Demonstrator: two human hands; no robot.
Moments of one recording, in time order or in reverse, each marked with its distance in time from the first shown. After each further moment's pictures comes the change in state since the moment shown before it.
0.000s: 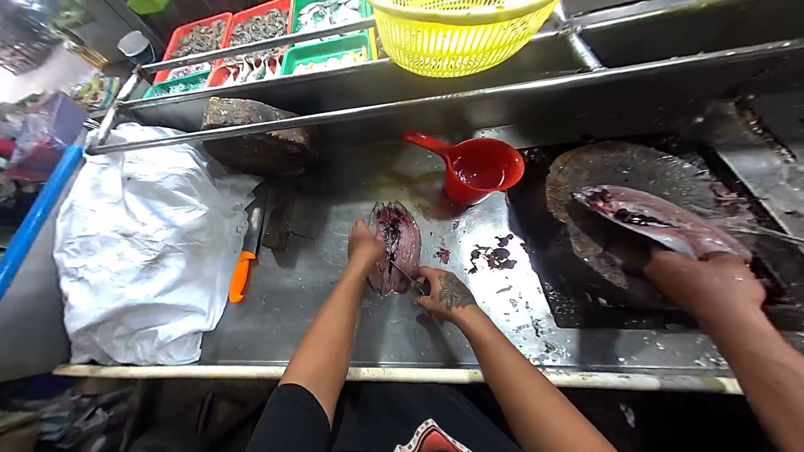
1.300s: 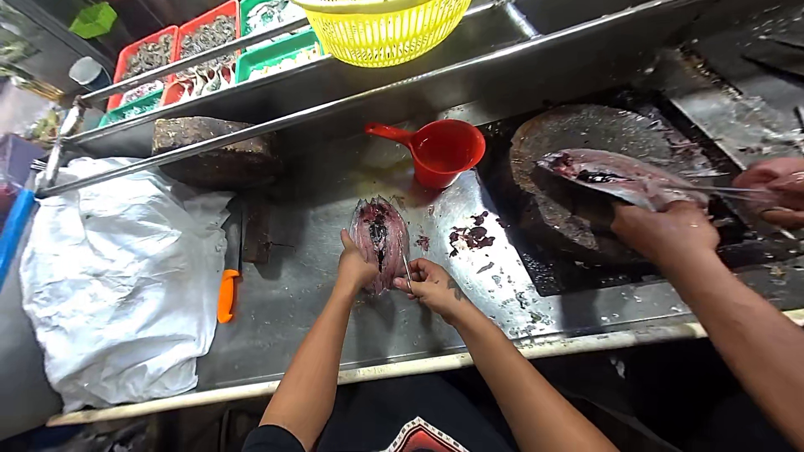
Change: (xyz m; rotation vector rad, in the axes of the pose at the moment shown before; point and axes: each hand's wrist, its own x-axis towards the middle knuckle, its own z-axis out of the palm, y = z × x) left_hand -0.041 -0.005 0.022 0.065 -0.169 -0.037; right_hand -0.032 0.006 0.007 0.967 0.126 0.090
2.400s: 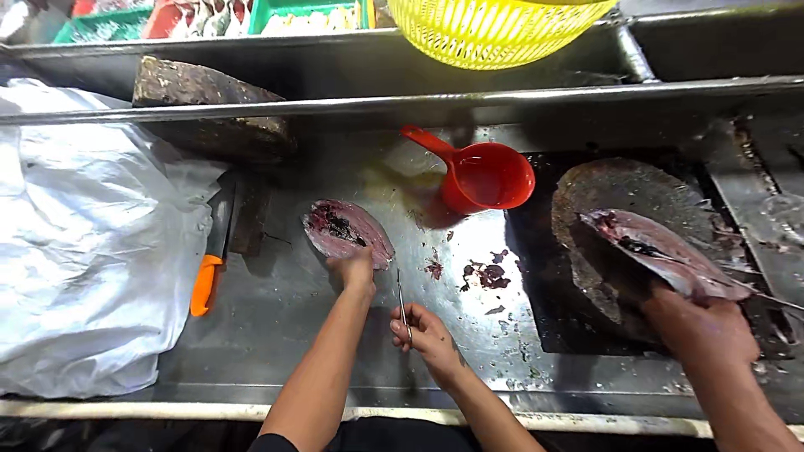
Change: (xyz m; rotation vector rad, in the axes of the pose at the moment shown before) left_hand 0.041 0.025 0.002 -1.079 0.398 -0.593; right_hand -0.001 0.001 0.033 0.202 -0.090 0.061
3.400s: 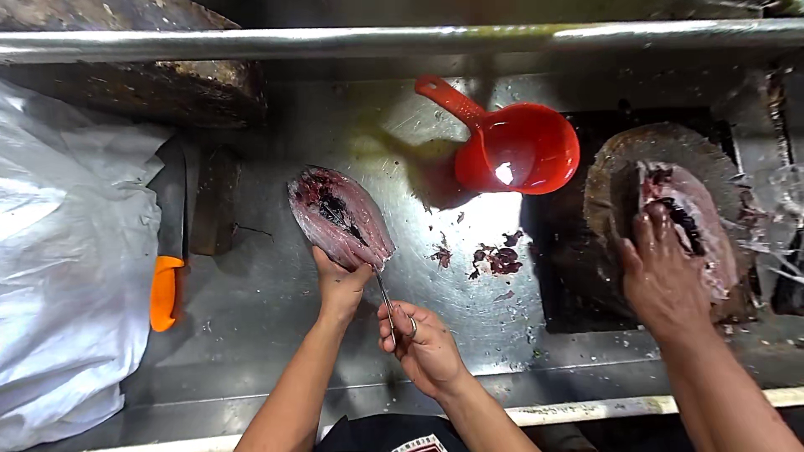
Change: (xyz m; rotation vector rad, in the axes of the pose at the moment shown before) left_hand 0.035 -0.027 -0.047 -0.250 -0.496 0.258; right_hand 0.018 -0.013 0.045 0.539 0.021 0.134
